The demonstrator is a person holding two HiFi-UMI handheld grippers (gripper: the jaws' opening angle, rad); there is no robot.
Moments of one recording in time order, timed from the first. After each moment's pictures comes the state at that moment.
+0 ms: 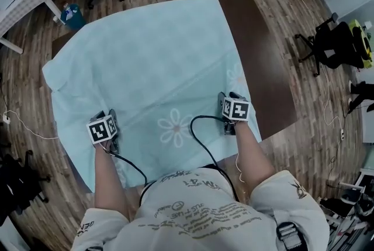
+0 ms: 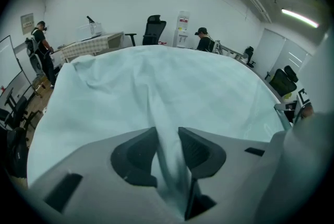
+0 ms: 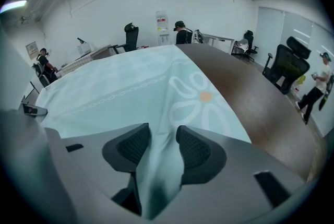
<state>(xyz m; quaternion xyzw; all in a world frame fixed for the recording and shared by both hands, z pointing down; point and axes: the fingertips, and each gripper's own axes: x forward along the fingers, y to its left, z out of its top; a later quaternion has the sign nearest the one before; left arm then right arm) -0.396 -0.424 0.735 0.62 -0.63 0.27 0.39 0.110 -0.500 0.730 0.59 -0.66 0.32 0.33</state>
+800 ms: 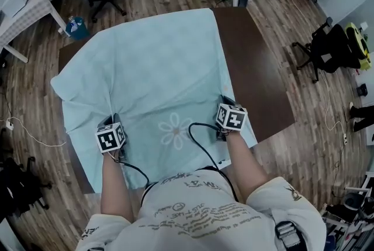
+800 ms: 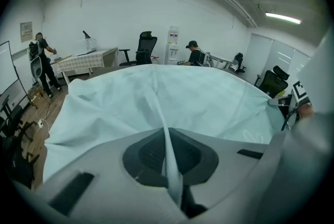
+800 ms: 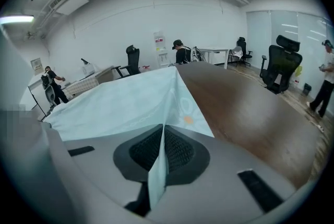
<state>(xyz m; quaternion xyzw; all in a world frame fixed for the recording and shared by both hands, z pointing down) -0.351 -0.410 0.679 0.66 -0.63 0.25 0.33 0.087 -0.484 0.669 0.62 -0.69 0.30 0.23</state>
